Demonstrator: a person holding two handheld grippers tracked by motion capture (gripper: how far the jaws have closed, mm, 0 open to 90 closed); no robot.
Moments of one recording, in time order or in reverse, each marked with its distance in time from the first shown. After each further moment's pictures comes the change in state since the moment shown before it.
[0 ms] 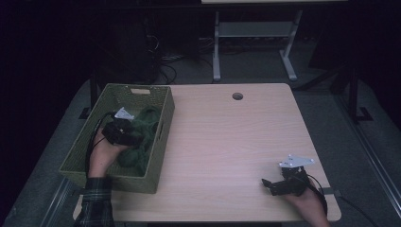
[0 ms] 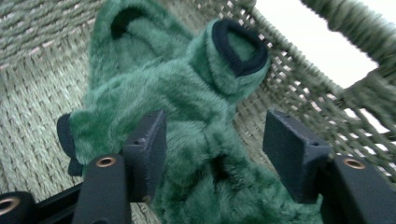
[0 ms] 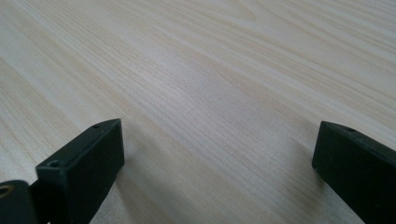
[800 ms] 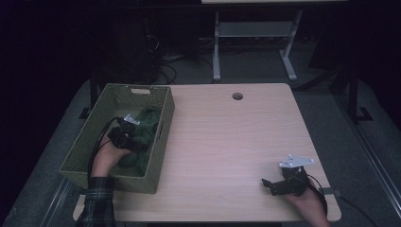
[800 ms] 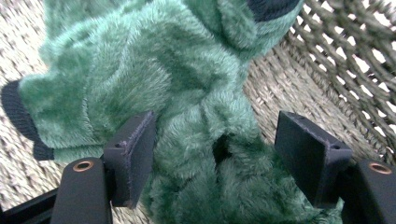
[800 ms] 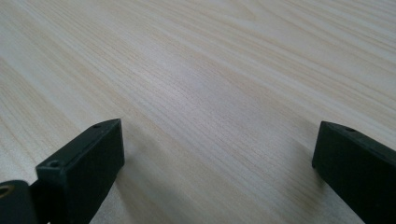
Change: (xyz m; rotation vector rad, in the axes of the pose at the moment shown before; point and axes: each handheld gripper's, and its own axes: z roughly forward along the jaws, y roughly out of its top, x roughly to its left) left arm 0.002 -0.011 0.032 0.159 -0.030 -0.027; right arm 0.000 0.000 0.000 0.000 0.000 0.000
